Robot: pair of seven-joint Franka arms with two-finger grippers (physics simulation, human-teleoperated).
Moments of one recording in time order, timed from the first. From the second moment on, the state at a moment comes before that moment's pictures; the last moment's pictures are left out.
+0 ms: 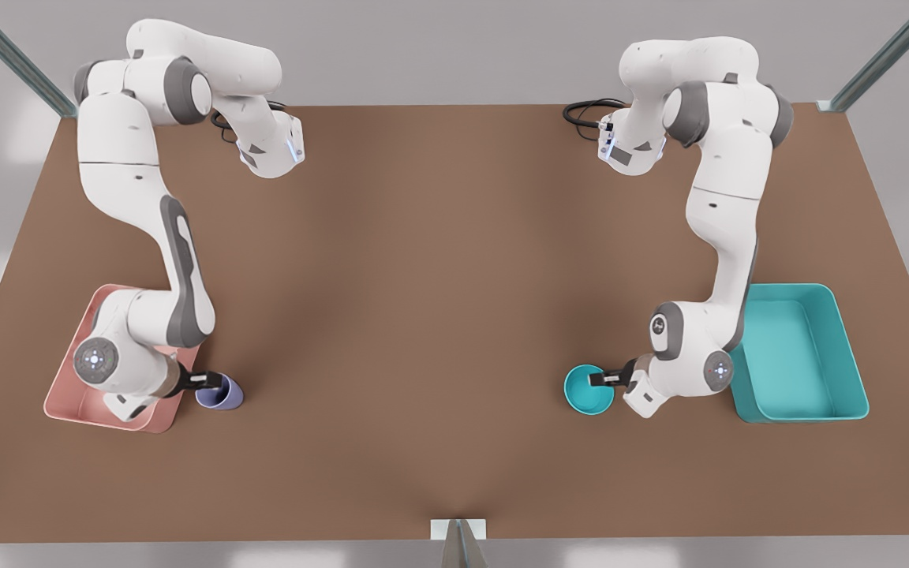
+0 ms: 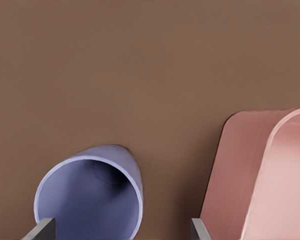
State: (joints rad) left arm -0.05 0.81 -0.12 -1.49 -0.33 2.16 -0.06; right arm -0.06 0.67 0.02 -1.49 -0.03 2.10 -0.10
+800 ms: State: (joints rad) left arm 0.09 0.53 0.39 -1.61 -0.10 1.85 0.10; right arm -0.10 0.67 0.02 -1.48 -0.03 2.12 -0.14
